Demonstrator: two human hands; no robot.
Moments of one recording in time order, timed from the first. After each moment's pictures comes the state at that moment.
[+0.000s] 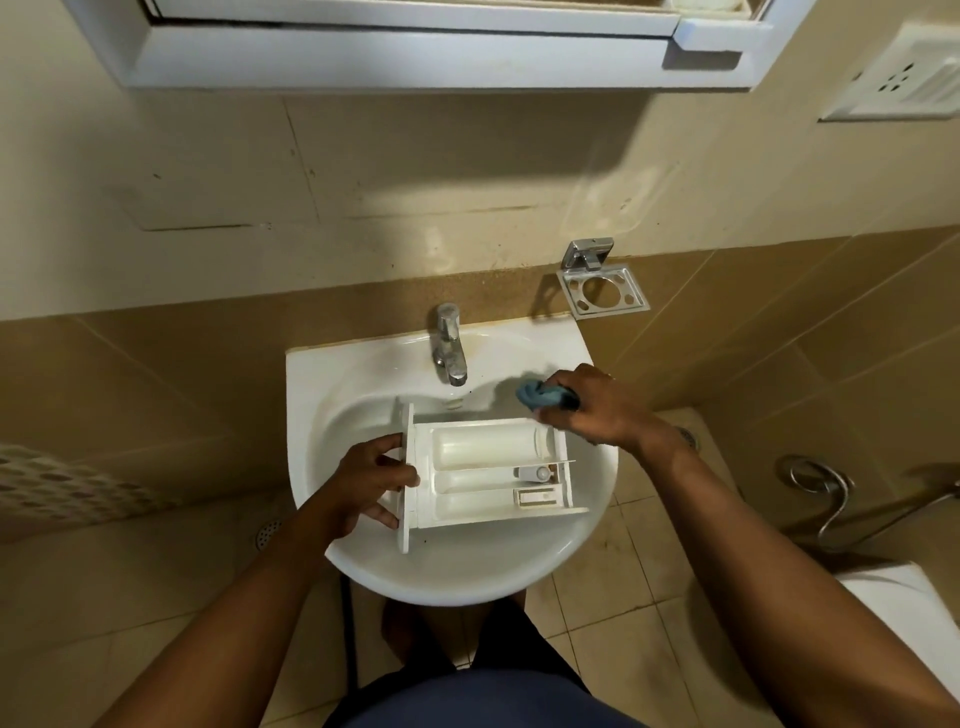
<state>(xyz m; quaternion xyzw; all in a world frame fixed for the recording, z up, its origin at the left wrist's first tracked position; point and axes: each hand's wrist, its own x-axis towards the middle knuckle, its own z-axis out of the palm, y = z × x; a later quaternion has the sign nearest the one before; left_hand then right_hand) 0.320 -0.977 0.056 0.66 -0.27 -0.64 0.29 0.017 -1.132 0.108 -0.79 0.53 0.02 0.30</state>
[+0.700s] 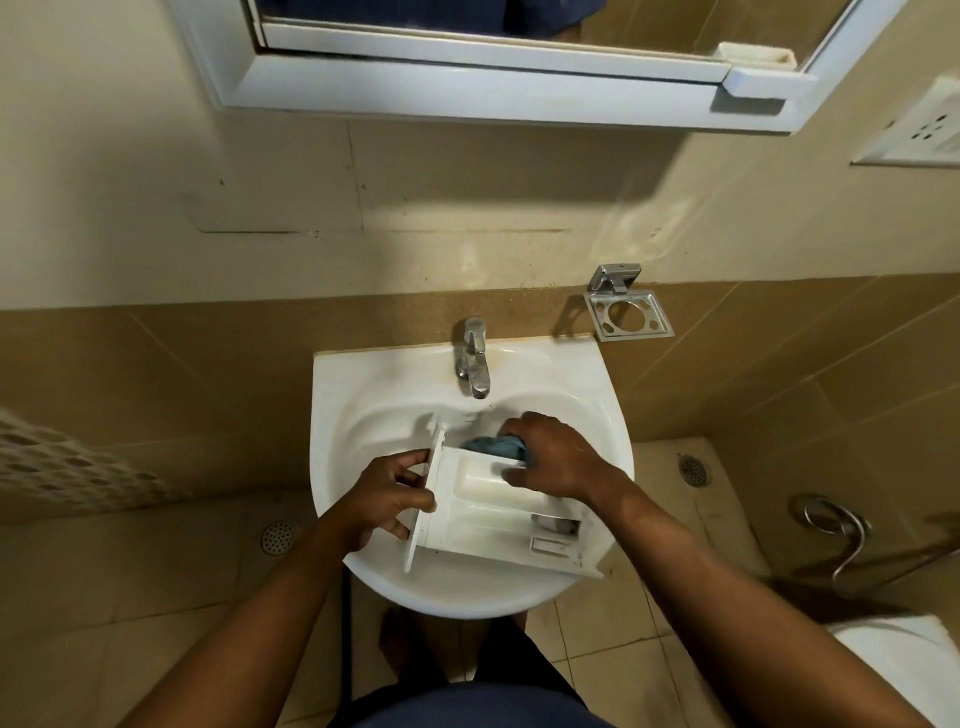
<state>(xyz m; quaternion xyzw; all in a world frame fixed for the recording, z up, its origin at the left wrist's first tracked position) 0.320 -0.962 0.060 0.65 -0.29 -0.64 0.30 0.084 -1.085 0.089 -0.87 0.42 0.05 0.26</state>
